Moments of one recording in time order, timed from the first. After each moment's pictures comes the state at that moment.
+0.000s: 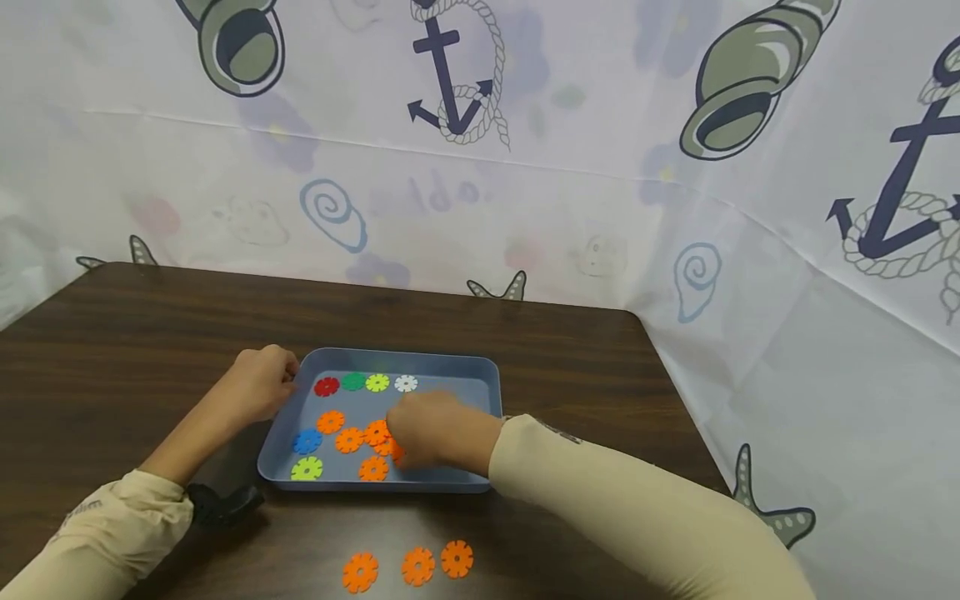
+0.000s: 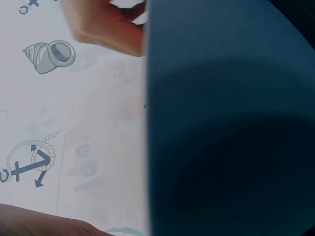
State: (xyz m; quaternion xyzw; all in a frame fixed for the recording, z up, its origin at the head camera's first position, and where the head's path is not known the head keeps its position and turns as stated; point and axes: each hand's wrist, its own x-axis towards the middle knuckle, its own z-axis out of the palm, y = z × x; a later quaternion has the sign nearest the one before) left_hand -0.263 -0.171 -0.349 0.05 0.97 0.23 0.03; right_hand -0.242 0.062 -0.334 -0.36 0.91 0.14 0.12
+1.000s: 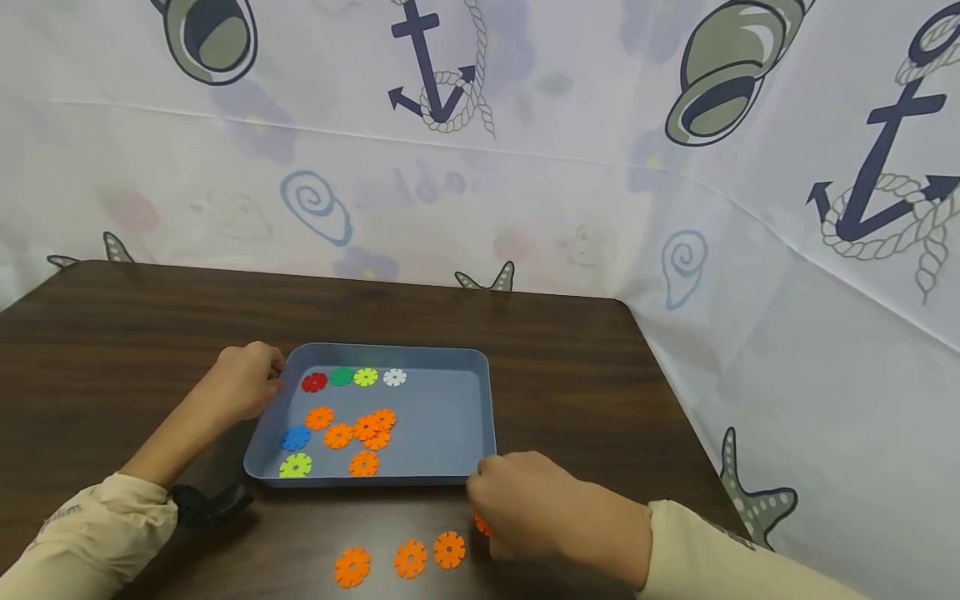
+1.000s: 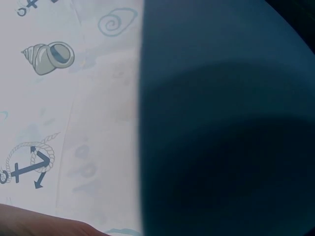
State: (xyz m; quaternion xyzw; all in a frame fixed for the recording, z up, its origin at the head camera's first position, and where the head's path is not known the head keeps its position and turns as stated) left_hand -0.266 -0.170 -0.349 0.05 0.97 0.23 0.04; right_hand -0.153 0.169 -0.311 -0.43 0.90 0.12 0.07
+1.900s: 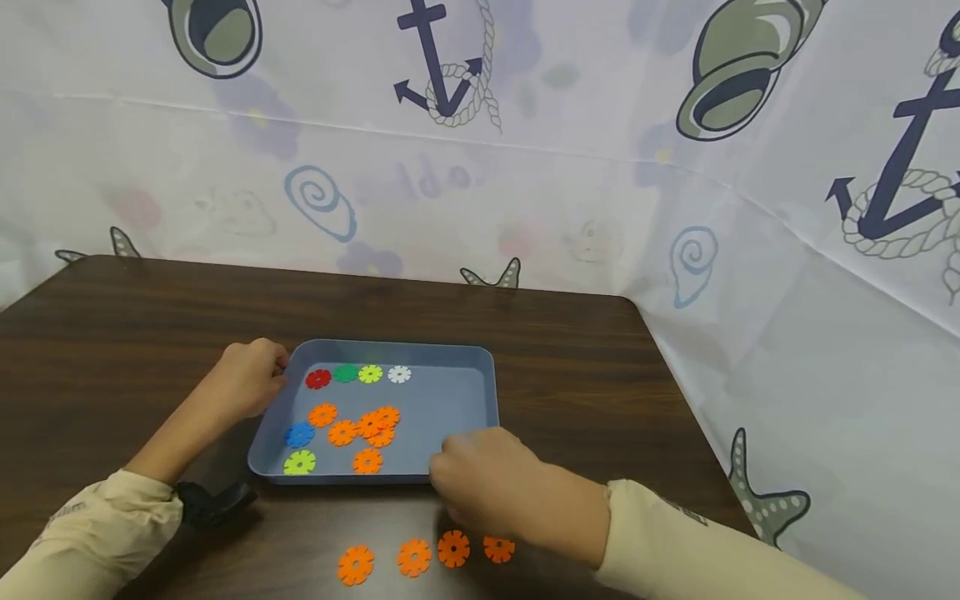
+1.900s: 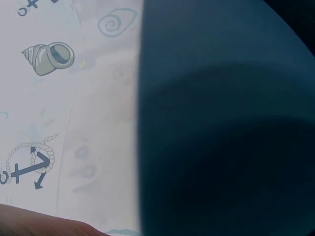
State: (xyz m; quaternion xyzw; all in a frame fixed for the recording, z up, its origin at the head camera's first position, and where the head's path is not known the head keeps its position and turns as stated) left_hand -0.265 -0.168 -0.351 0.05 0.97 0.23 0.03; right_hand -0.168 0.134 -0.303 -0.43 0.89 0.15 0.02
